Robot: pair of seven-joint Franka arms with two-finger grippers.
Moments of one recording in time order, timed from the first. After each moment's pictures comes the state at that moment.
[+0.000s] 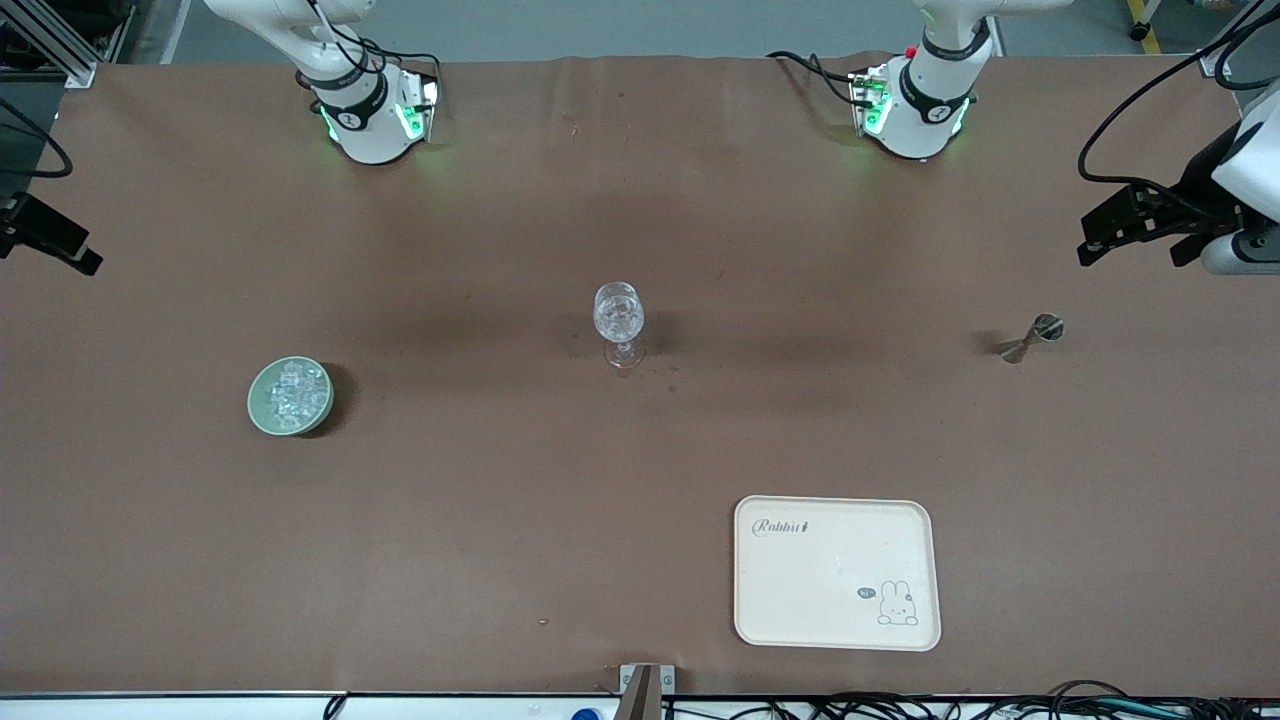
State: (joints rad) left arm -0.02 -0.01 -0.07 -1.54 -0.02 1.55 -0.07; right arm -0.02 -0.02 -0.05 -1.49 0.00 1.53 0.15
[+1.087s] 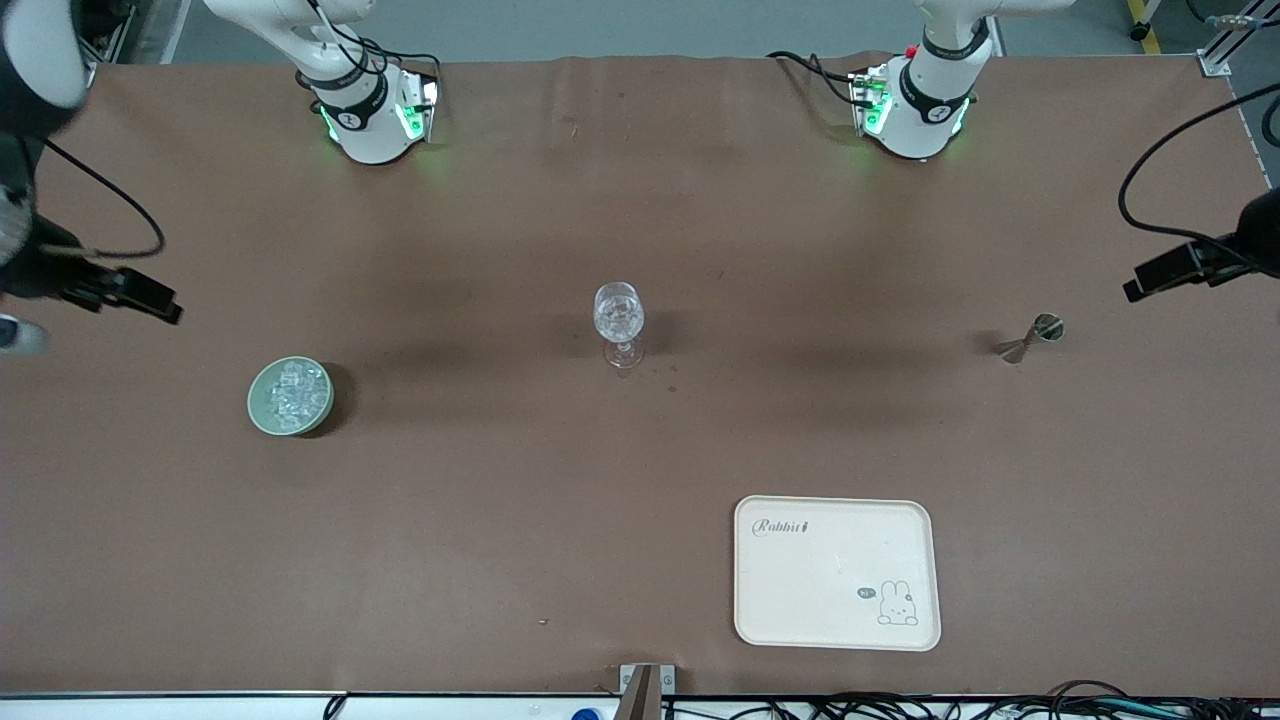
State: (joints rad) left arm -0.05 0.10 0.17 -1.55 -0.10 1.55 -0.18; right arm -0.01 0.05 -0.05 -1.76 0.00 1.77 0.10
